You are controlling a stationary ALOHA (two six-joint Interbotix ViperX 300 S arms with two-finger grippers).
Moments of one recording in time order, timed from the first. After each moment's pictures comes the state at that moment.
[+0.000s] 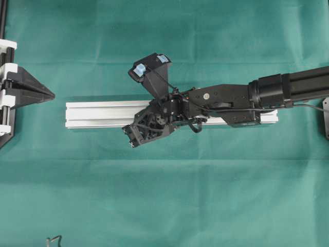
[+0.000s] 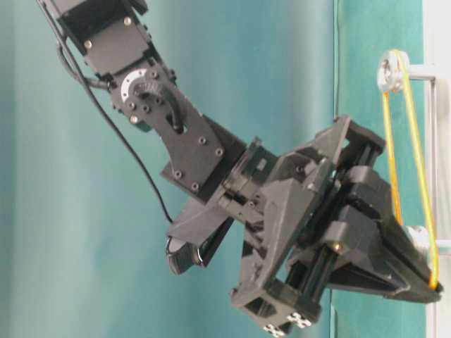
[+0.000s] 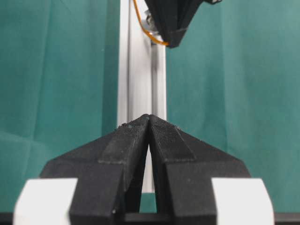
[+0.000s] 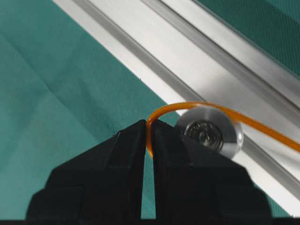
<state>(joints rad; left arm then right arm) 0.00 -0.94 0.93 0.02 0.64 -0.03 0.04 0.35 0.17 0.06 0.39 1.14</state>
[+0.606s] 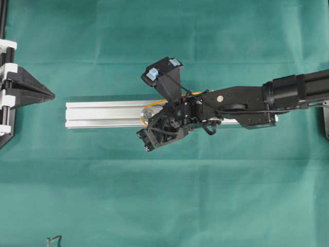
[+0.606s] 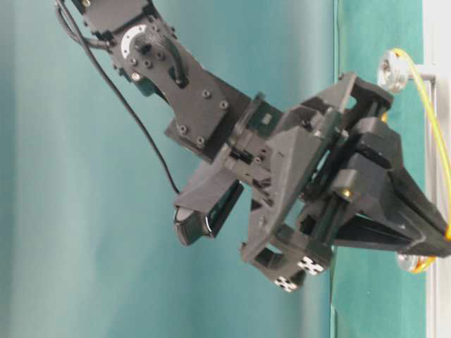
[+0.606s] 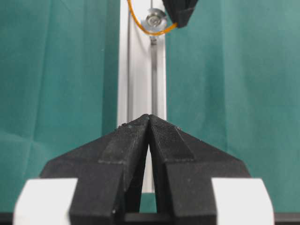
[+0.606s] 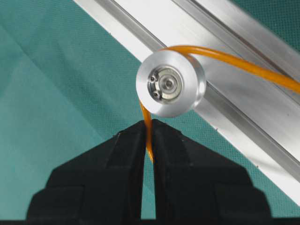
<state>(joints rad) 0.00 -0.94 0.93 0.02 0.64 -0.03 0.04 0.28 0.27 0.06 0.40 1.14</state>
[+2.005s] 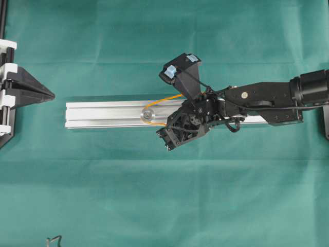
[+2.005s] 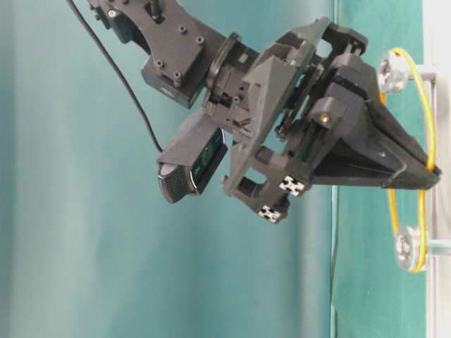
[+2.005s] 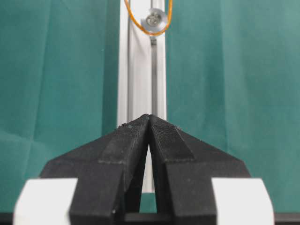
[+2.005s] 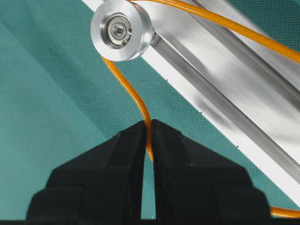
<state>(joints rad) 0.00 -0.94 0.93 0.02 0.64 -0.03 0.04 0.16 0.40 0.02 0.40 1.13</state>
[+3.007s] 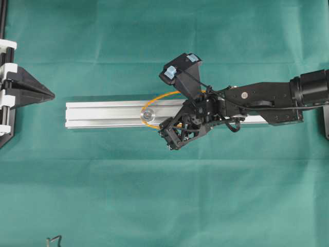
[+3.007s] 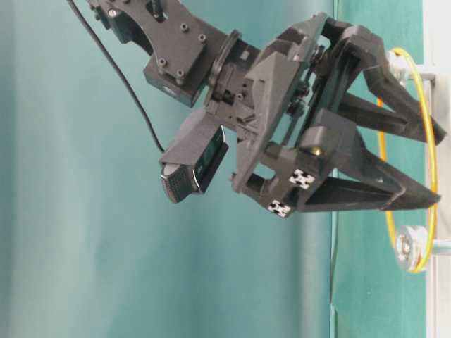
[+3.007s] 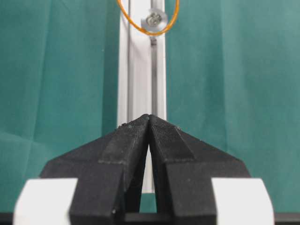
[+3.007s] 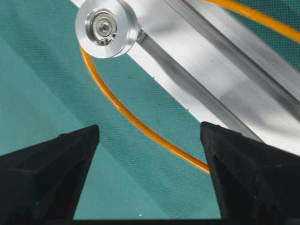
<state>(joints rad) 0.00 -0.95 0.93 0.02 0.65 -0.03 0.04 0.16 0.40 0.00 0.42 1.13</state>
